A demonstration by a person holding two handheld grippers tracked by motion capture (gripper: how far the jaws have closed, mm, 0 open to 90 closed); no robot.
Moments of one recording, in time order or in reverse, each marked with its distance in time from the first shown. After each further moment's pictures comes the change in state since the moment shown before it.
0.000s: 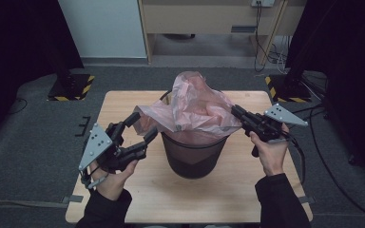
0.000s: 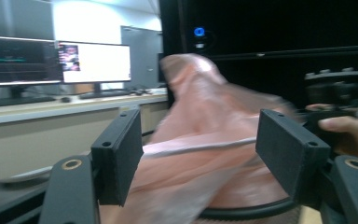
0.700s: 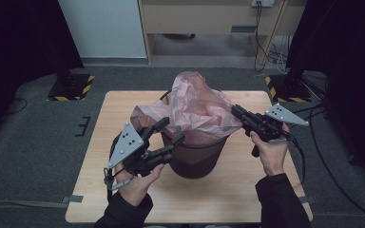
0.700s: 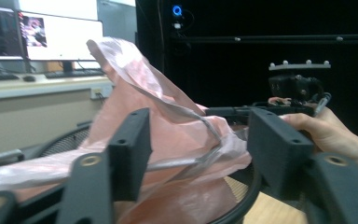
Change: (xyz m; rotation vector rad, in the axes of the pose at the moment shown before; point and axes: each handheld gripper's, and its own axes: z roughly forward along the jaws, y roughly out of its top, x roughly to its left) left arm -0.041 0.005 0.036 0.094 -0.070 -0.054; right arm 0.000 0.001 -0.001 -0.005 0.009 0.011
